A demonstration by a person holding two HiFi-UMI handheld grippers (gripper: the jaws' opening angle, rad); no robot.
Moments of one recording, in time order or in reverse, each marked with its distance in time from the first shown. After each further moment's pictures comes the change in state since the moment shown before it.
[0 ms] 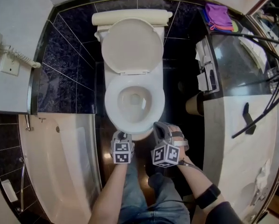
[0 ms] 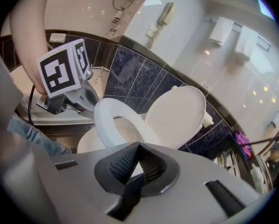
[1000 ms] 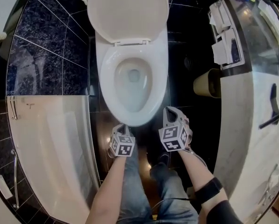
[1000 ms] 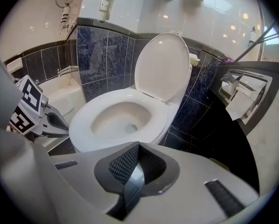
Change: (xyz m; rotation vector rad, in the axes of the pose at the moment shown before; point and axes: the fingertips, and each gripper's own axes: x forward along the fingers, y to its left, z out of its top) left arm 0.080 0.009 -0.217 0.139 0.327 0.049; right arm 0.083 0.066 -0.159 0.496 0.151 -0.028
